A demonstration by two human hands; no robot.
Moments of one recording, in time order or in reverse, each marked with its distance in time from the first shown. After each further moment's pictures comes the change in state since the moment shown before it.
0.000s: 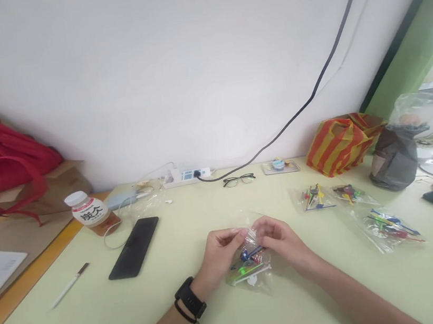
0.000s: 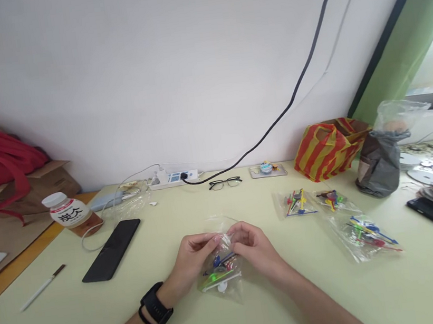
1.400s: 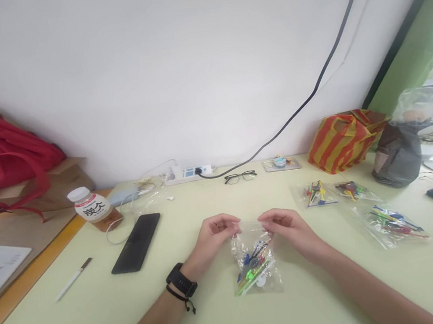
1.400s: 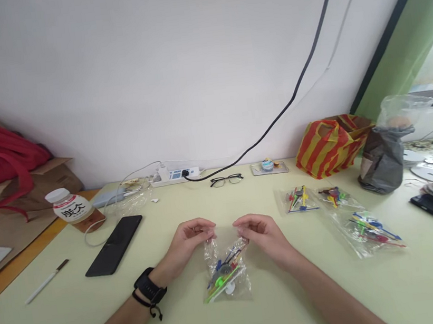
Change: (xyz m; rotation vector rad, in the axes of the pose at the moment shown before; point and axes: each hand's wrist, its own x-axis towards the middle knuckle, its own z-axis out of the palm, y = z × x) left_hand 0.013 0.006 -0.030 0.030 -0.027 -0.003; right_hand 0.002 -0.006 -0.023 -0.108 0.040 -0.050
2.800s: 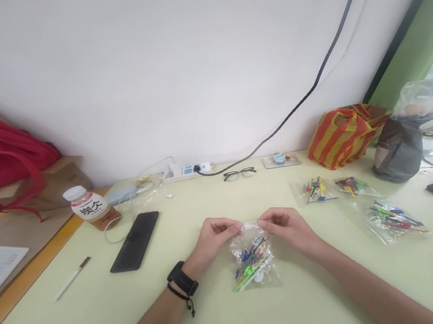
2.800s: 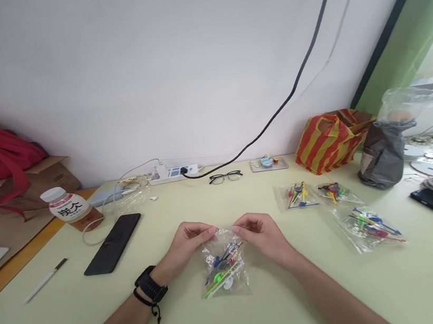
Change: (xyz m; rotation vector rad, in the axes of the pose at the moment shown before) left_hand 0.000 -0.005 0.000 0.083 -0.056 -0.011; right_hand 0.001 0.002 0.002 -0.024 -0.055 -0.030
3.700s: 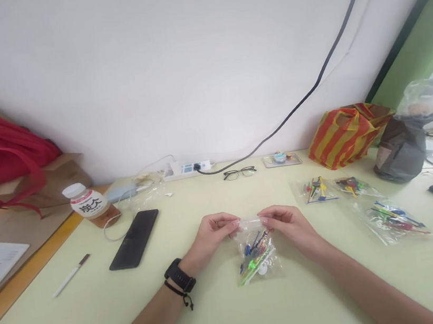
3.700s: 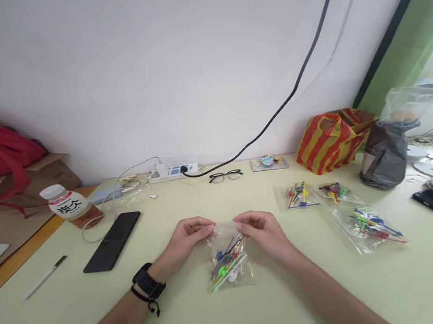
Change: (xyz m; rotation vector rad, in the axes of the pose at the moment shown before) left_hand 0.004 -0.005 -0.005 -0.082 -0.011 -0.043; right_hand 0.001 0.002 -0.002 0.039 0.116 0.056
